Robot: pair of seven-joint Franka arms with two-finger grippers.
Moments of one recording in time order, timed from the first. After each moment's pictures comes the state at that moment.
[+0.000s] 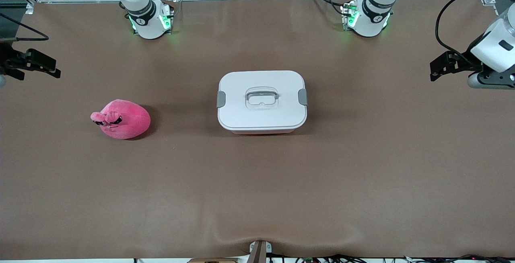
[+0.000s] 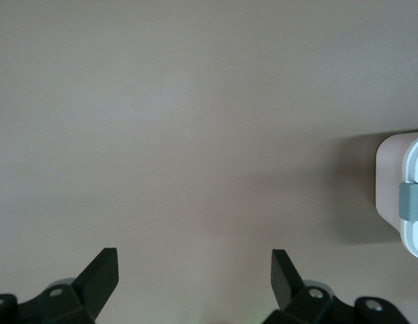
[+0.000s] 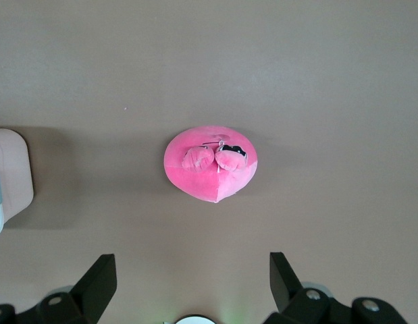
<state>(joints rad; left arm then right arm) -0.05 -0.01 -0.05 -1.58 0.04 1.55 0.00 -0.05 0.02 0.00 -1.49 0.01 1.43 -0.09</state>
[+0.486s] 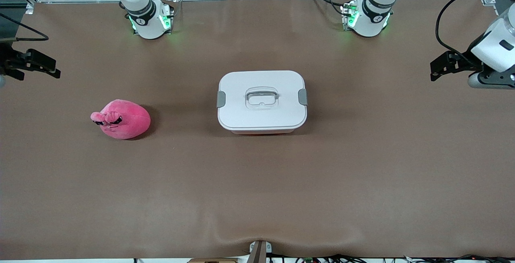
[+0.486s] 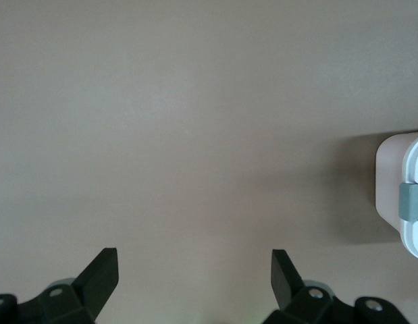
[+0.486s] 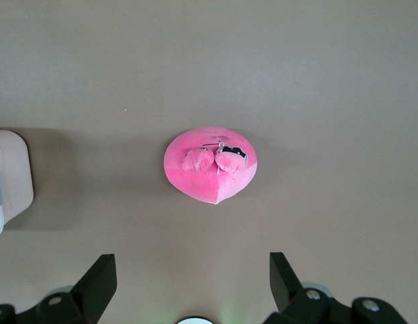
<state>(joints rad) -0.05 -0.01 -0.05 -1.58 0.04 1.55 0.00 -0.05 0.02 0.00 -1.49 0.01 1.43 -0.09</state>
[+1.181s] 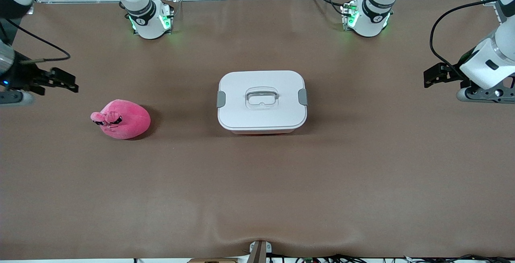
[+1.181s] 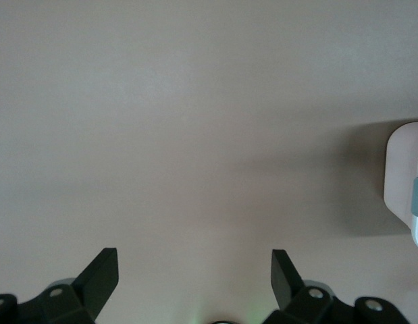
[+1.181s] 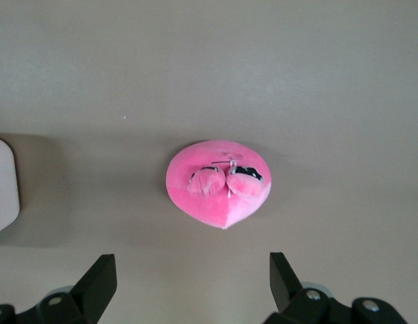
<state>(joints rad) -0.04 0.05 -0.05 -1.58 0.04 1.53 0.00 -0.05 0.04 0.03 -1.68 0.01 1.64 -0.09</state>
